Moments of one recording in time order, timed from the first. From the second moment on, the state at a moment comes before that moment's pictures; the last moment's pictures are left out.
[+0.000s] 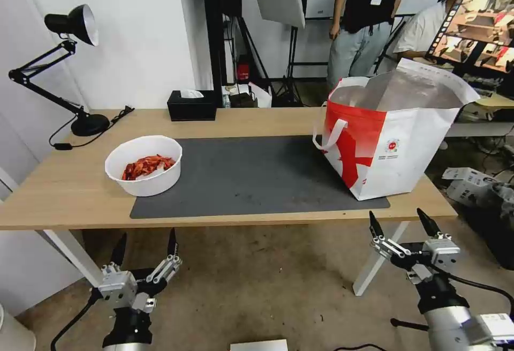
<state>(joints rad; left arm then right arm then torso) 1.91 -1.43 -0.54 -2.39 -0.19 -0.12 -0.15 -1.89 1.31 0.72 2.39 0.29 0.06 0.01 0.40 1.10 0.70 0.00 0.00</state>
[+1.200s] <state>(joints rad) 0.66 -0.72 -0.30 -1.55 -0.99 0.74 -0.35 -1.76 1.24 0.58 2.35 0.26 -0.05 0.04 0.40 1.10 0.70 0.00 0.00</state>
